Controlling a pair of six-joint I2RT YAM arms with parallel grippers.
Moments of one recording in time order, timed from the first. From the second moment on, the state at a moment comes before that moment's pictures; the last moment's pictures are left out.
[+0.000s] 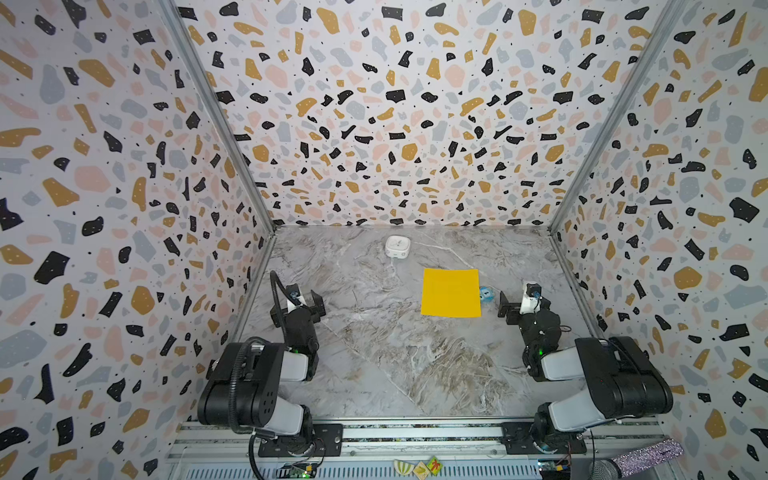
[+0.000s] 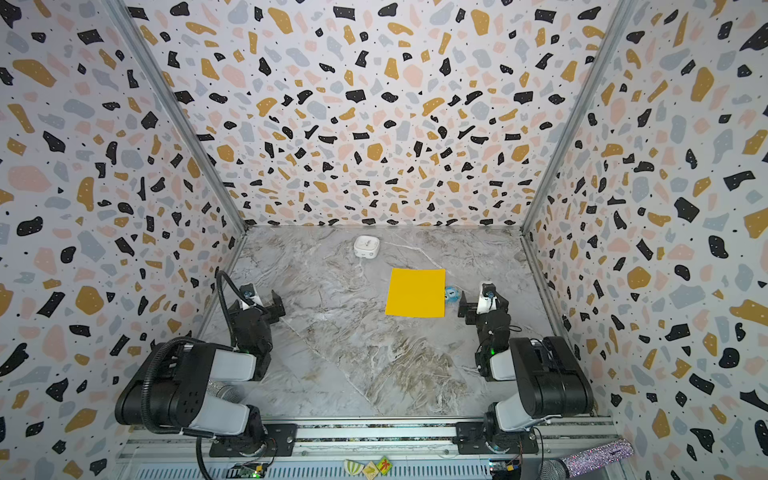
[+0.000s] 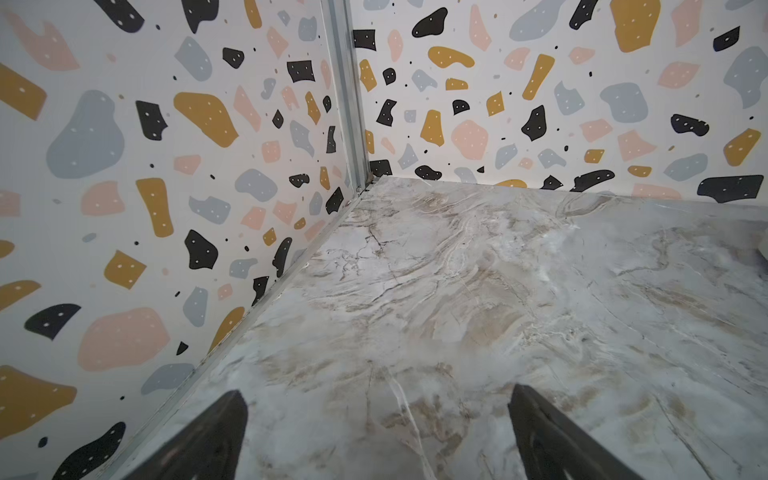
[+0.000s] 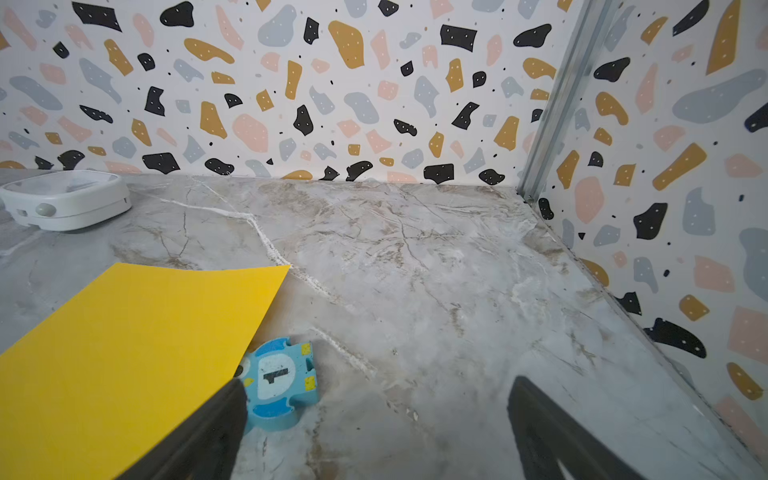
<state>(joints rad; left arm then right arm) -0.02 1.48 0.21 1.08 -0.42 0.01 0.07 1.50 0.19 1.16 0.06 -0.05</state>
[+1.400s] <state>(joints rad) -0.02 1.45 0.21 1.04 -0.43 0.01 0.08 1.47 0.19 1.14 0.10 -0.05</state>
